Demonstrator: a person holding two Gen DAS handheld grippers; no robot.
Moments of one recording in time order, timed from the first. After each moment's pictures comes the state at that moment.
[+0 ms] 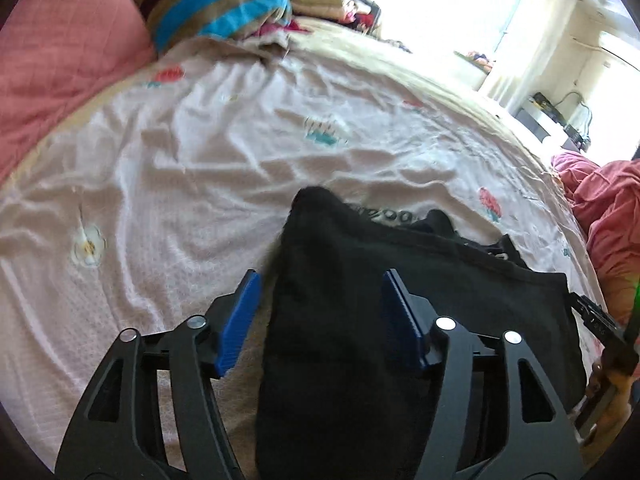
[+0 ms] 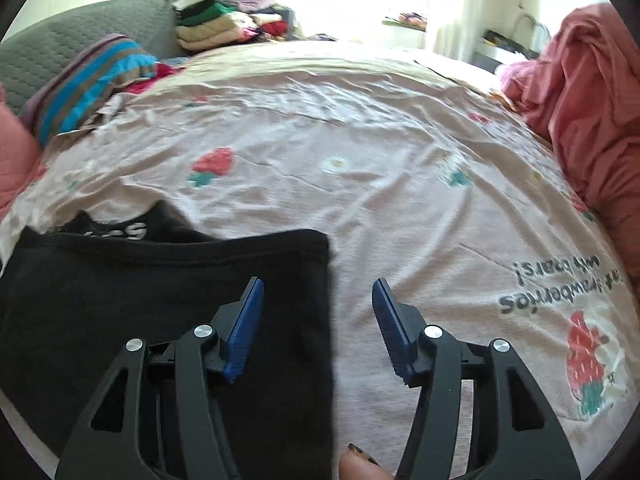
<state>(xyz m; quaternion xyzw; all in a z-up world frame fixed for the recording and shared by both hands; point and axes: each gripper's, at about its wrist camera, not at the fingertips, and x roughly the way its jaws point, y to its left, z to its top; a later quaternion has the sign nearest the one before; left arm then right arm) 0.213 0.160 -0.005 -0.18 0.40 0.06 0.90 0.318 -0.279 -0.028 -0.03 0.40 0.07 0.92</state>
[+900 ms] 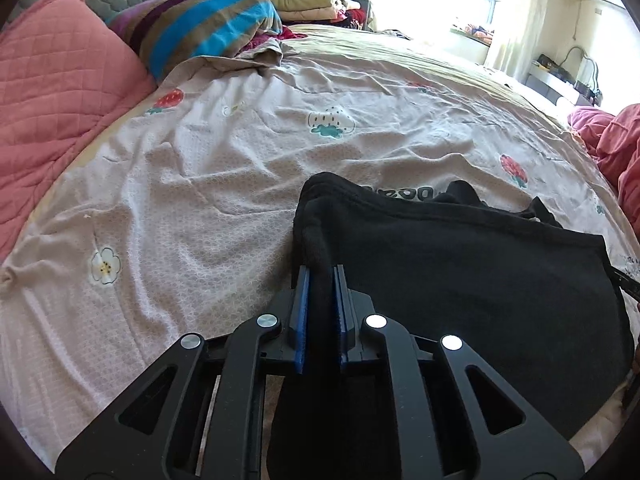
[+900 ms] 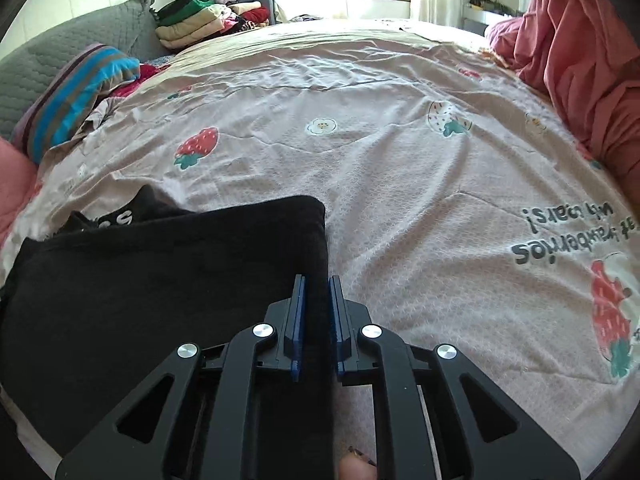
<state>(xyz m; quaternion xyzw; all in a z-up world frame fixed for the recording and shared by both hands) 0.210 0.137 -0.013 -0.08 0.40 0.09 0.91 0.311 -0.289 -0.046 0.02 0.42 0.07 0.90</state>
